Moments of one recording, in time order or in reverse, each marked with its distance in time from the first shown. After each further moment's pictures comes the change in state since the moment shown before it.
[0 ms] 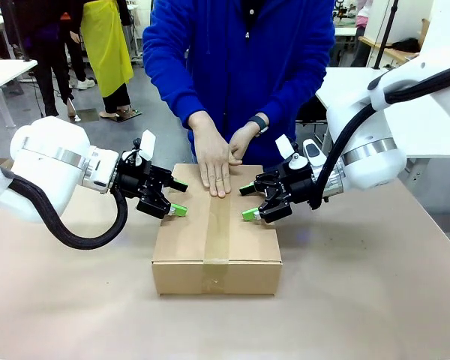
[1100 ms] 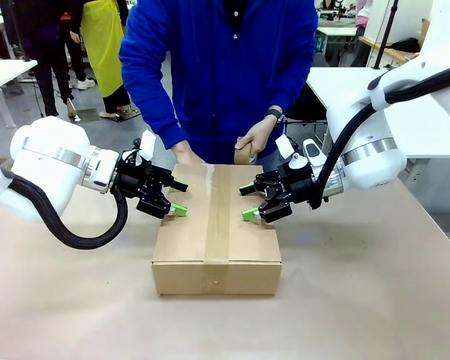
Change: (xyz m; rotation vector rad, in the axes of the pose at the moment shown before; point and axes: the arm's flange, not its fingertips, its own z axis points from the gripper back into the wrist) left arm 0.000 0.000 0.000 0.000 0.000 -0.001; right arm 0.001 0.000 0.000 0.001 -0.001 0.001
